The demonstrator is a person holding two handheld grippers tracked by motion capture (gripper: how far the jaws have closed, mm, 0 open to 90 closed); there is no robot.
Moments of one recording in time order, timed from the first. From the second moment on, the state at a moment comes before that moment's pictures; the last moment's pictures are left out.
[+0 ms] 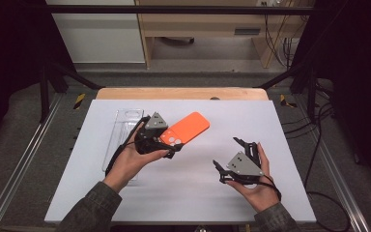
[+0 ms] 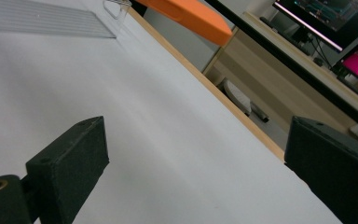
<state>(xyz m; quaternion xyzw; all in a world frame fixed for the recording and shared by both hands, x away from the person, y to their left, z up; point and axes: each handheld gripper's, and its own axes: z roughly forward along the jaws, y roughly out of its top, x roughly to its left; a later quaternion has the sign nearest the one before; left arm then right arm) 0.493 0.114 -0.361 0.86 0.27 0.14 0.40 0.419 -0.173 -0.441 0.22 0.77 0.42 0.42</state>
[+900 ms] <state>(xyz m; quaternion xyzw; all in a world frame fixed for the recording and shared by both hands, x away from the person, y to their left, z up) 0.482 0.112 -0.359 0.89 0.24 0.13 0.37 0.426 -0.121 -0.426 0.07 0.79 0.33 0.51</state>
